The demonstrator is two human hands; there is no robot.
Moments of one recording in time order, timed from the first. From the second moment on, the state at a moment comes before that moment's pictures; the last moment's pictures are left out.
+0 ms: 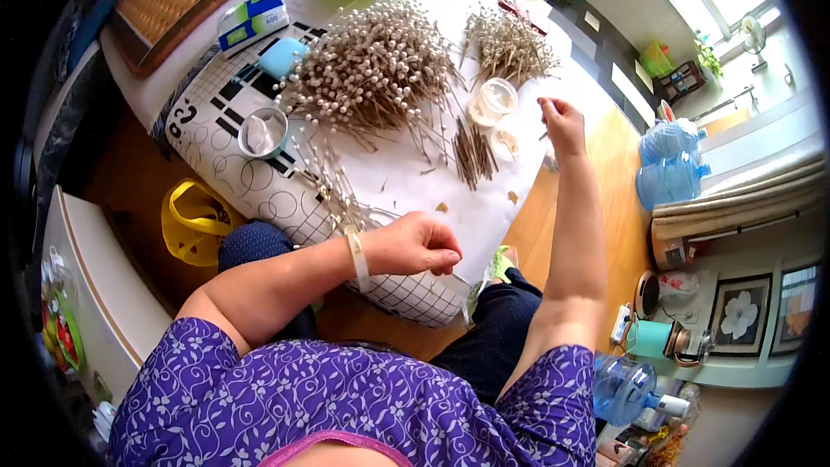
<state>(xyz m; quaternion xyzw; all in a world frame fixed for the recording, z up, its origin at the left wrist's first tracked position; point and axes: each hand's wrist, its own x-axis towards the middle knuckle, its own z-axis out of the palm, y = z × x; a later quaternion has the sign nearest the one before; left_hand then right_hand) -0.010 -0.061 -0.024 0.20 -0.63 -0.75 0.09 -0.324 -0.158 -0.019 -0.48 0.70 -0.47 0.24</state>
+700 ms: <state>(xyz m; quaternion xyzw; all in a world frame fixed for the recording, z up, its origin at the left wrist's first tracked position) 0.006 -0.071 -0.013 0.24 -0.76 -0.58 0.18 -0.093 -0.243 0.015 -0.67 0.70 -0.22 0.07</state>
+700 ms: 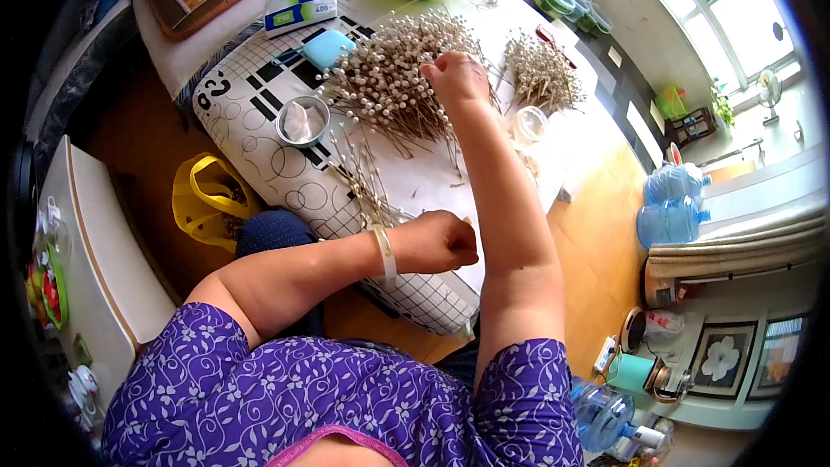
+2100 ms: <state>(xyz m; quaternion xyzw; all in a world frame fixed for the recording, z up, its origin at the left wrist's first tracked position) 0.066 -0.150 0.009 0.32 -0.34 -0.62 0.63 -0.066 -0.185 -0.019 -0.73 0.58 -0.25 0.24</state>
